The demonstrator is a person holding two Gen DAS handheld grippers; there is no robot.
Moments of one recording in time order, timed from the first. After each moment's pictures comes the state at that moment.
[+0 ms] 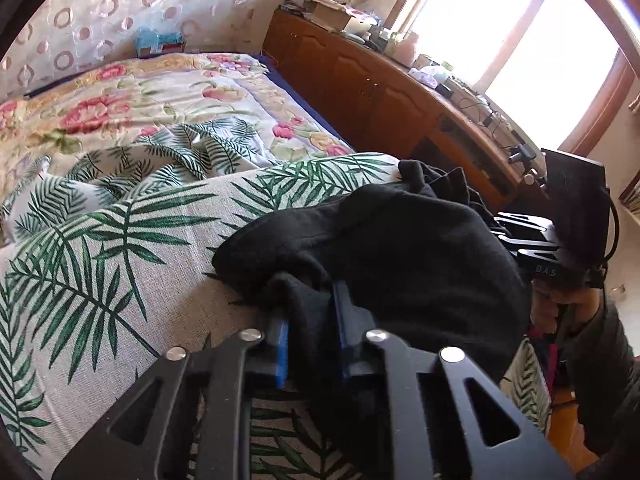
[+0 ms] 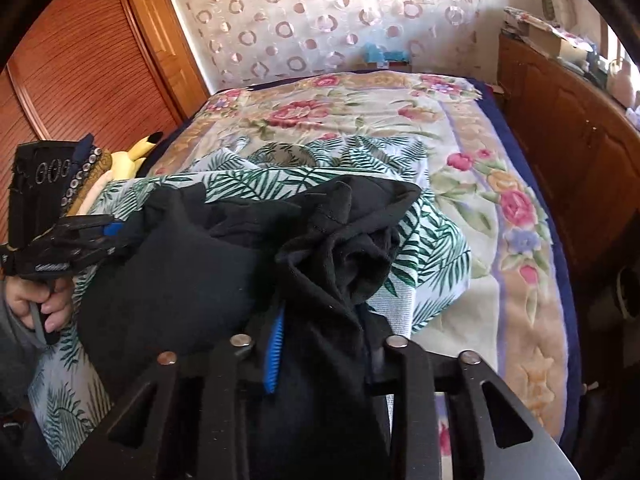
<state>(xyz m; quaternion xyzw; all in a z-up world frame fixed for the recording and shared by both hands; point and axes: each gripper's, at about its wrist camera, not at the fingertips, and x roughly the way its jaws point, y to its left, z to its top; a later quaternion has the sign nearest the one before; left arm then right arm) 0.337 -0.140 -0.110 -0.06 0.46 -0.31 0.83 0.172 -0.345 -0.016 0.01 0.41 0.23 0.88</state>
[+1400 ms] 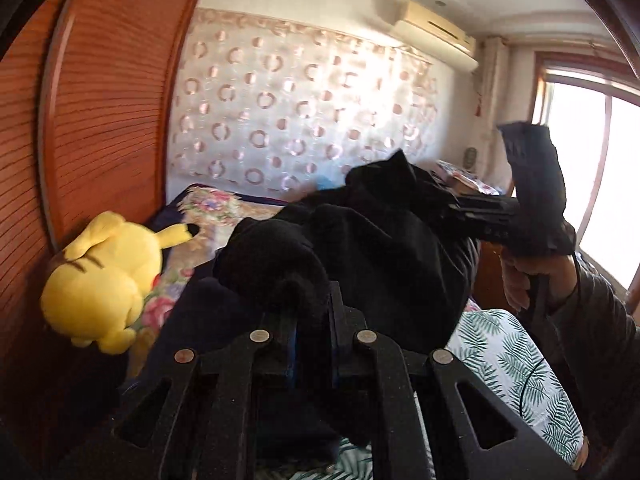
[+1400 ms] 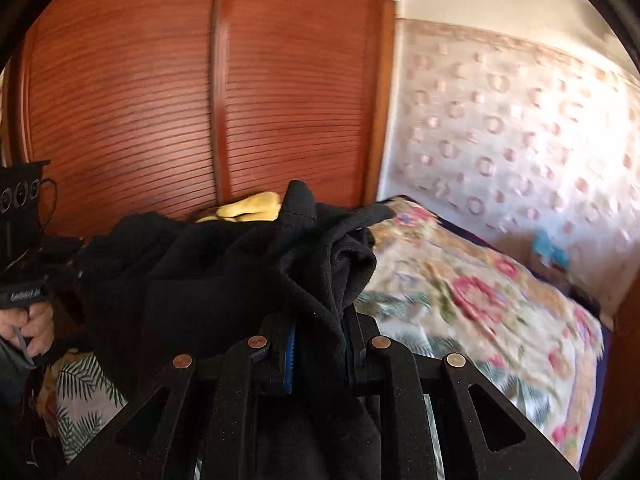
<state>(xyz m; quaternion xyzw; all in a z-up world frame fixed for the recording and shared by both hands) 0.133 0.190 0.023 -0.12 0.22 -0.01 0.97 0.252 -0.007 0.117 -0.17 0.20 0.48 0.84</state>
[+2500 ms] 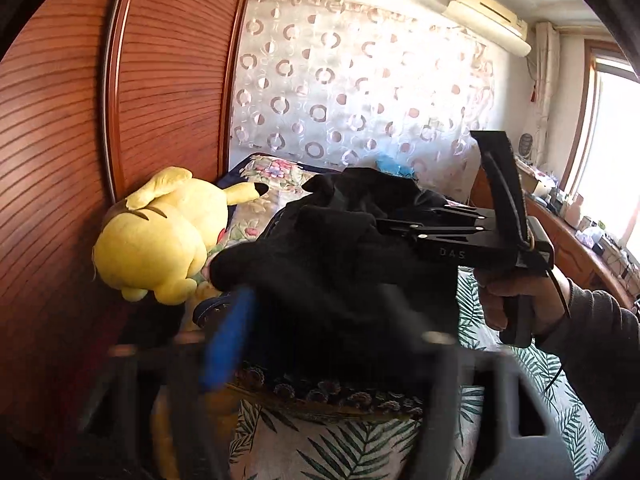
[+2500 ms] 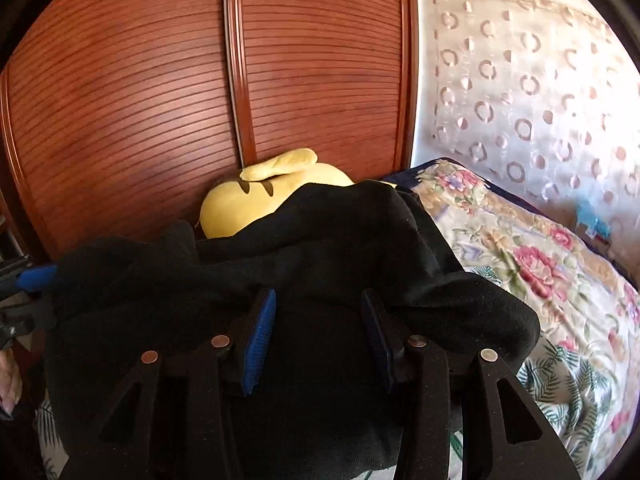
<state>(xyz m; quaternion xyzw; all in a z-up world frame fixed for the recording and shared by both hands) 0.099 0.210 -0.029 -0.10 0.26 0.08 0.96 0.363 0.049 0.023 -0.15 0.25 0.49 0.82</state>
